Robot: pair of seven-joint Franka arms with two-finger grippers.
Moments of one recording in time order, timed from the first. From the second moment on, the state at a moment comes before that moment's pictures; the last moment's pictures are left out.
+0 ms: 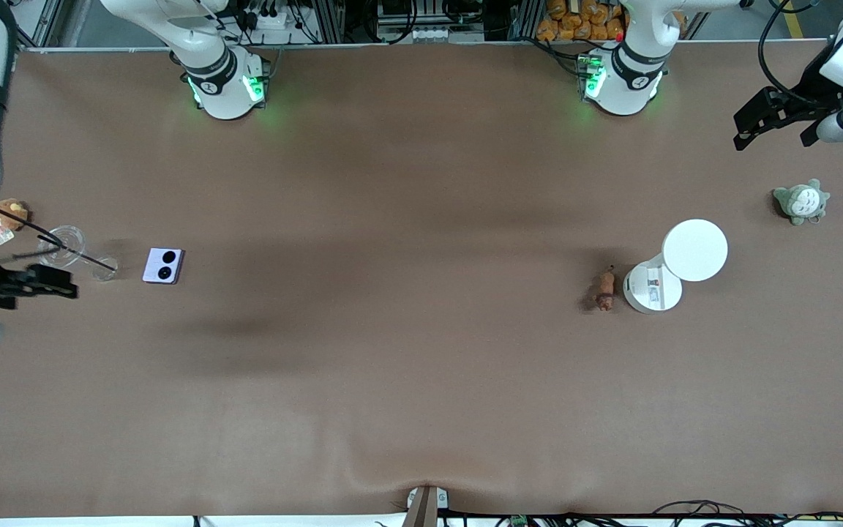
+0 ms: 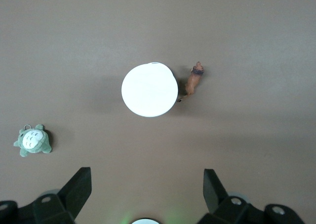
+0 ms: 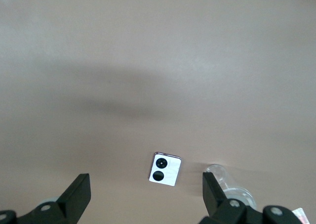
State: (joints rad) left arm -0.07 -0.25 -0.03 -1.81 0.03 1.61 -0.15; right arm 0.07 0.40 -0.21 -1.18 0.08 1.54 -0.28
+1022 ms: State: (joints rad) left arm -0.07 -0.25 -0.03 -1.81 0.03 1.60 -0.15; right arm 0.01 -0.04 -0.04 -1.47 -0.04 1.44 -0.15
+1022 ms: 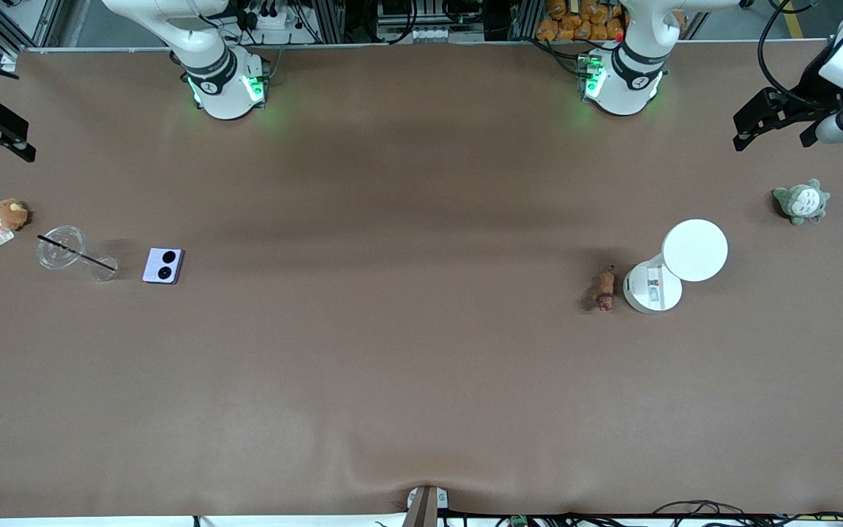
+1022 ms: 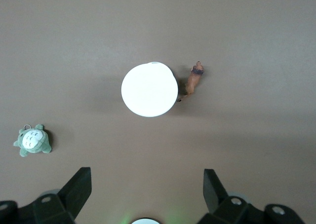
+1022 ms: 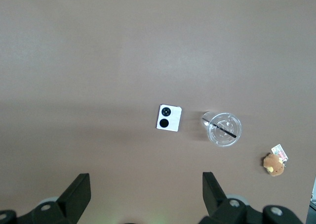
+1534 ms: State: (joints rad) left arm -0.07 -0.24 -0.03 -1.81 0.03 1.60 -0.15; right arm 0.00 0.00 -0.04 -1.44 -0.02 1.44 -0.15
